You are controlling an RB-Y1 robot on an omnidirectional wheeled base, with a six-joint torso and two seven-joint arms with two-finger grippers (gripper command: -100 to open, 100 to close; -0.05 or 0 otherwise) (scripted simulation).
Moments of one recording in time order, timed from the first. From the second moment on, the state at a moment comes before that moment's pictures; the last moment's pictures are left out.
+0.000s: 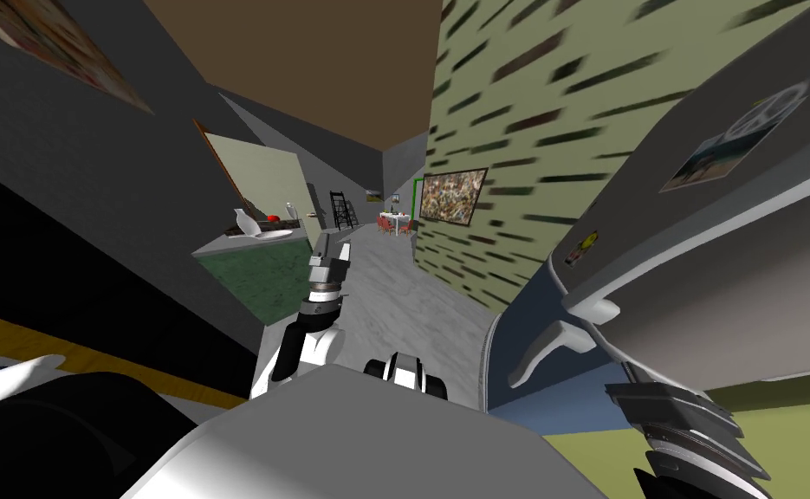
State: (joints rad) left arm 0.46 0.03 -0.05 -2.39 0.11 -0.48 -0.11; right arm 0.80 -0.24 -0.46 -2.25 1.18 0.12 1.30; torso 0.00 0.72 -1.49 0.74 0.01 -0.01
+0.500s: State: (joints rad) left arm 0.46 0.03 -0.05 -2.39 0.11 -0.48 -0.11; right arm 0.86 -0.24 -0.48 -2.26 1.14 0.18 1.31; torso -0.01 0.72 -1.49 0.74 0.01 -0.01
